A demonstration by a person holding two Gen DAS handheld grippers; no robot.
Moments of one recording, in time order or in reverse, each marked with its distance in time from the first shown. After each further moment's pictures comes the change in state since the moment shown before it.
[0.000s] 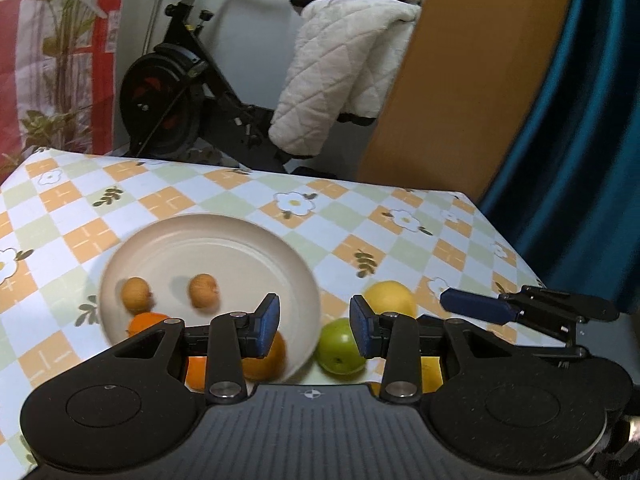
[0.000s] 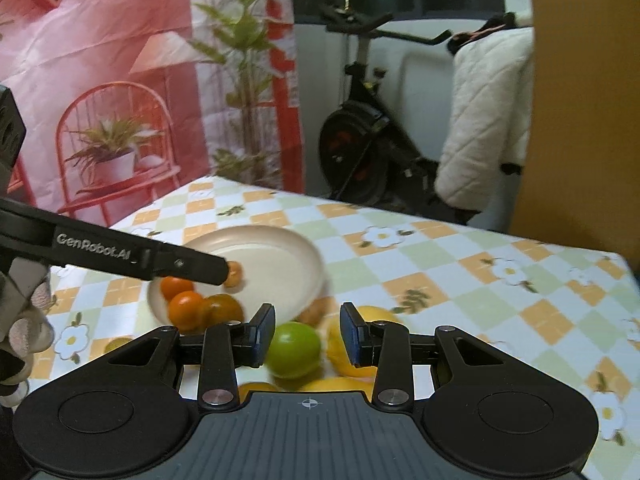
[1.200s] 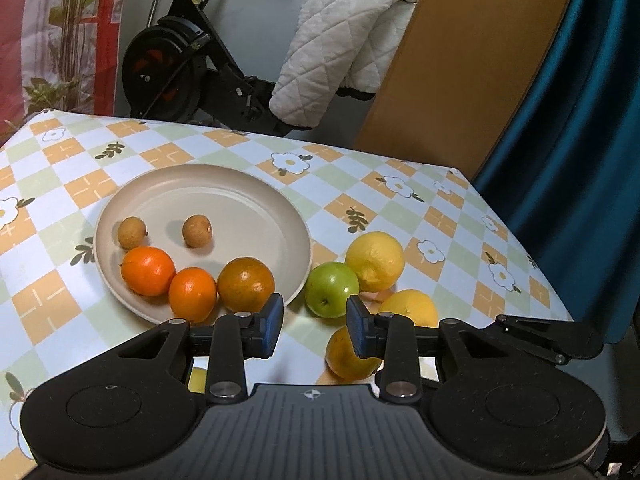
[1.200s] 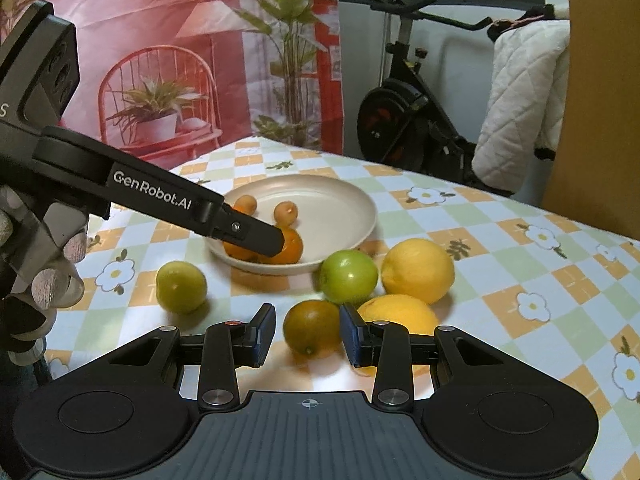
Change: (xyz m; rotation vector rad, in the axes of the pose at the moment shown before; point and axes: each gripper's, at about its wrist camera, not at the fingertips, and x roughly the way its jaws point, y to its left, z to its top) left arm -0.017 0.003 -0.030 -0.049 0.064 -0.013; right arm -0.015 0.038 -0.040 -0.069 0.089 0.116
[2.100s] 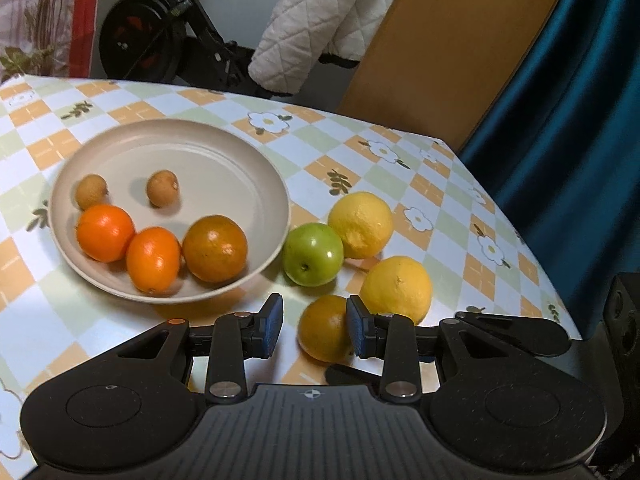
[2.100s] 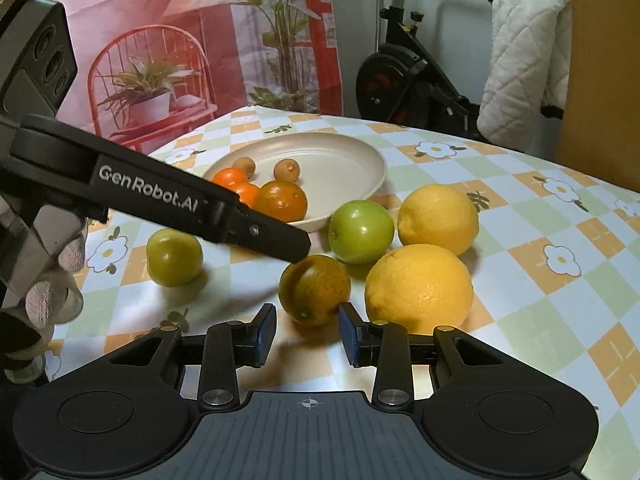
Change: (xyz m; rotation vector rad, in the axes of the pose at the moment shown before) left arm 0.033 0.001 -0.013 -0.015 0.085 -0.091; right arm 0.030 -0.005 -0.015 0.070 0.071 0.018
